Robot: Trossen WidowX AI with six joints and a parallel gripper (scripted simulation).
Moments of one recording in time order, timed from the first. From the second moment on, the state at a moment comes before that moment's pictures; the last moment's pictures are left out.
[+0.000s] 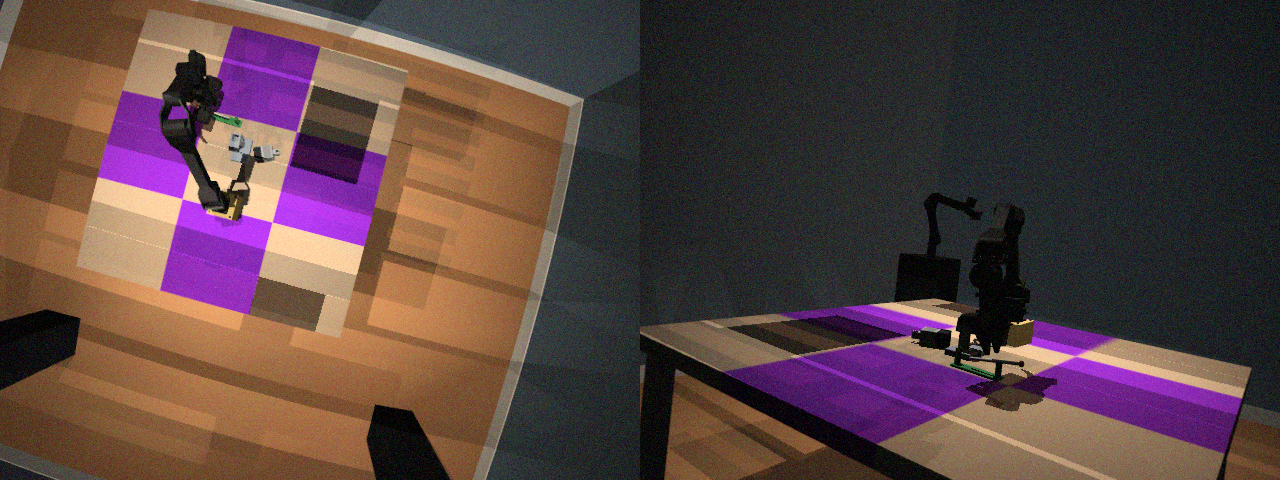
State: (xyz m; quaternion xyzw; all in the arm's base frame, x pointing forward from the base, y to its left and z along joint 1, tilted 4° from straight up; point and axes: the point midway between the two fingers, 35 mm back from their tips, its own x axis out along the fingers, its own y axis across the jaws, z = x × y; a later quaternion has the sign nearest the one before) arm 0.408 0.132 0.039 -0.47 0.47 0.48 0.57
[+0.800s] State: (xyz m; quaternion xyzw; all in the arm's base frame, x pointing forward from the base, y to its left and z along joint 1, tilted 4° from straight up) arm 0.409 0.129 0.003 -0.47 0.47 0.48 0.57
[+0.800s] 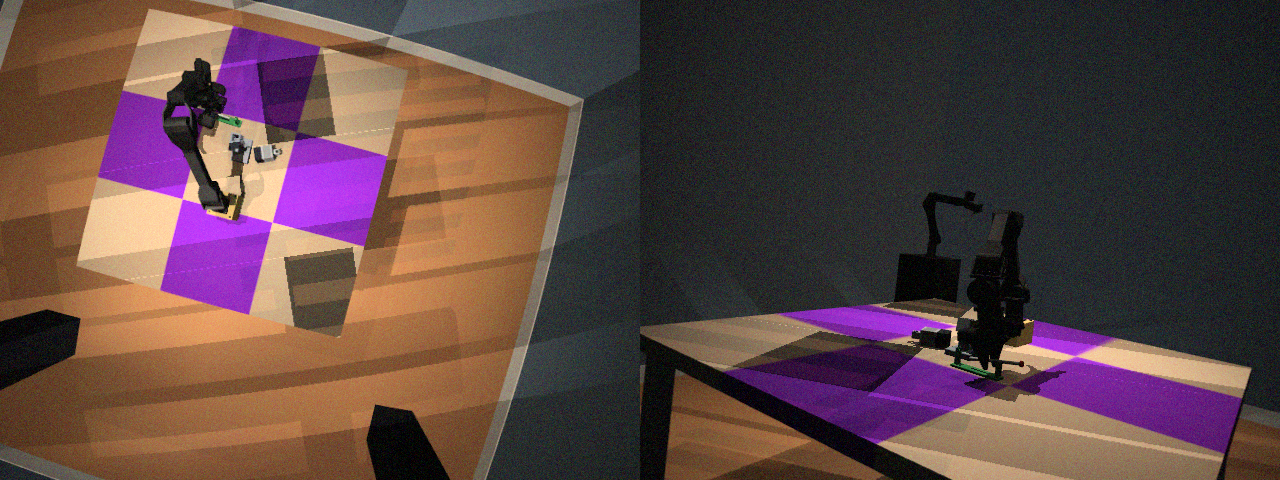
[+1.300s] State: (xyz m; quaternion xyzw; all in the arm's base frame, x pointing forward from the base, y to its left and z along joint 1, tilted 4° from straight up) arm 0.408 0.128 0.000 -0.47 0.47 0.48 0.57
